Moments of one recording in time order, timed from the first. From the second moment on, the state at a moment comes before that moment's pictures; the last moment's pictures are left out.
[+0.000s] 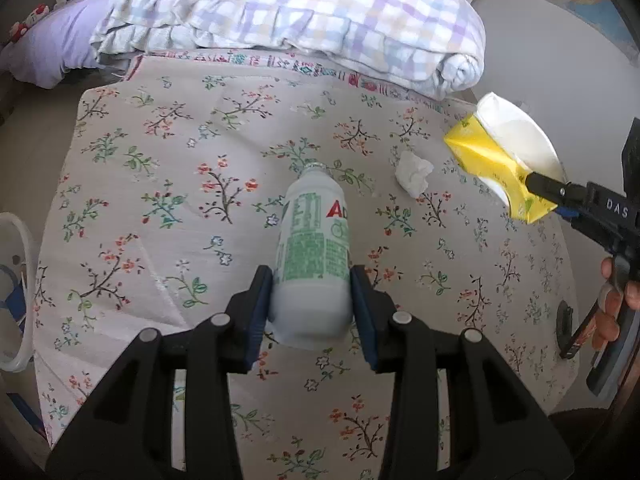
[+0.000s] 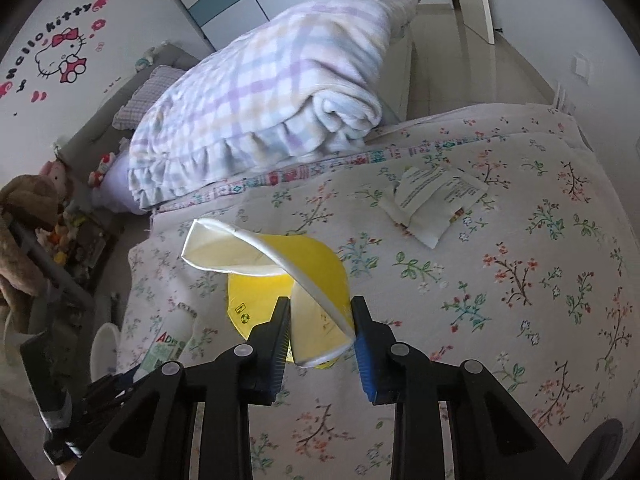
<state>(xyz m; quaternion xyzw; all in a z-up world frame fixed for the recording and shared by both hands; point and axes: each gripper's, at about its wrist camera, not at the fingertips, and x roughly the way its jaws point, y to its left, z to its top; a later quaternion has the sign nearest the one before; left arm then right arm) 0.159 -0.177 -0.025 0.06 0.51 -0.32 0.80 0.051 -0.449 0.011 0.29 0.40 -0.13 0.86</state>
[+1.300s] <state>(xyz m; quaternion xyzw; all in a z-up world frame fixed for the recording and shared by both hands) 0.197 0.031 -0.002 -0.04 0.49 -0.19 0.85 0.126 -0.270 0.008 0.23 0.45 0.00 0.86</state>
